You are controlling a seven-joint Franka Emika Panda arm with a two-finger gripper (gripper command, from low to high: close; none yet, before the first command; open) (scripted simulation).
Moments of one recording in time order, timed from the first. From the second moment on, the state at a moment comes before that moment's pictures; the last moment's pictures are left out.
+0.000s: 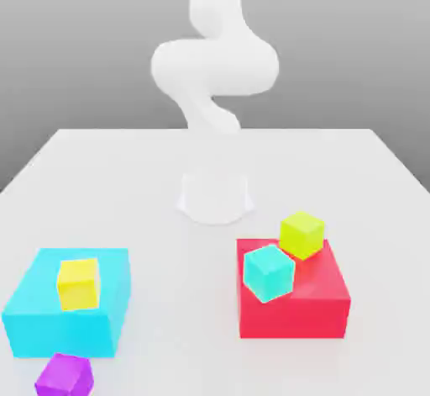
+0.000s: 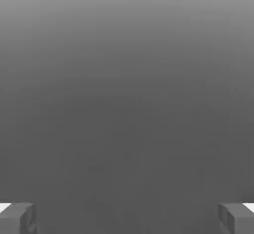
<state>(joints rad) 0.01 -0.71 -0.03 -2.30 0.01 2.32 0.78</state>
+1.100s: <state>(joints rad) -0.14 0.48 -0.22 -2.25 0.25 2.72 0.43</state>
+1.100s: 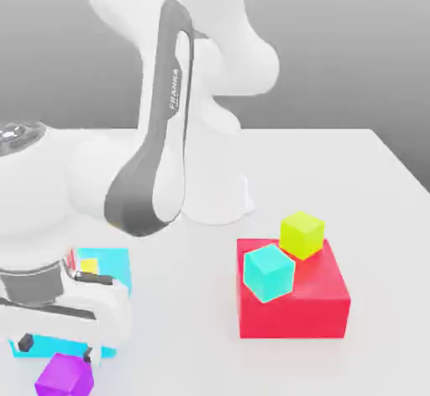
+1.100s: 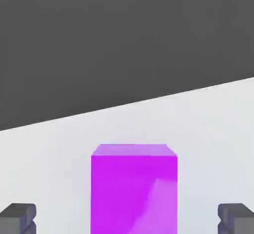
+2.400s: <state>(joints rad) 0.36 -0.57 0.10 -2.89 0.12 2.31 0.05</state>
